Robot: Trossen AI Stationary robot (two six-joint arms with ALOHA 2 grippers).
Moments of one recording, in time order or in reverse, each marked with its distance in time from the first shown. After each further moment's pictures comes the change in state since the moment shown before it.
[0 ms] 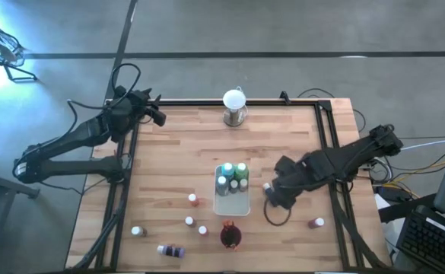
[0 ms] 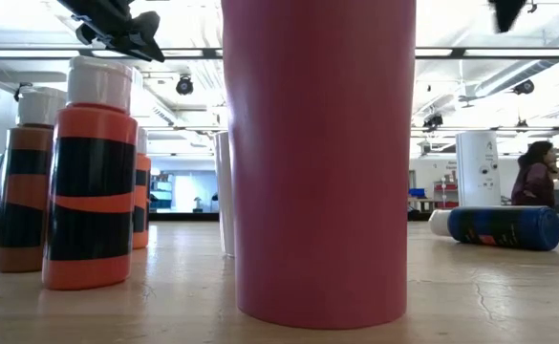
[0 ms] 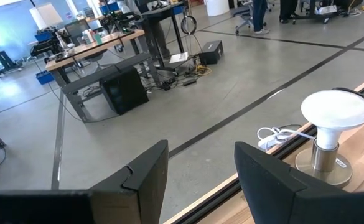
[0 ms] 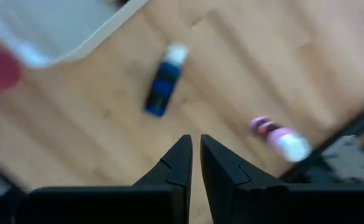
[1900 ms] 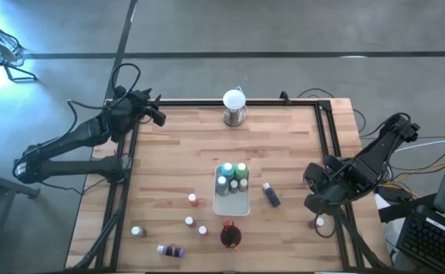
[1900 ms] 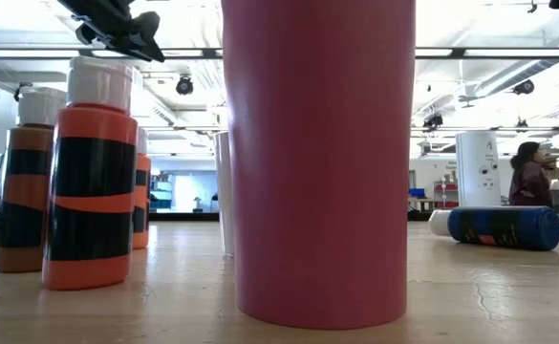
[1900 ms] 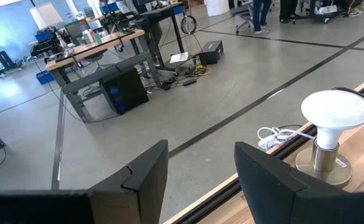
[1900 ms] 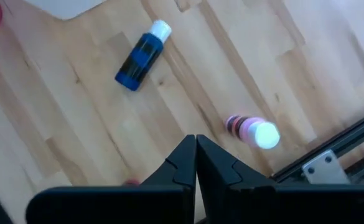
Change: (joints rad) left arm 0.000 0.000 0.000 0.000 0.000 0.000; right arm 0.295 -0.314 -0.344 0.063 0.185 0.106
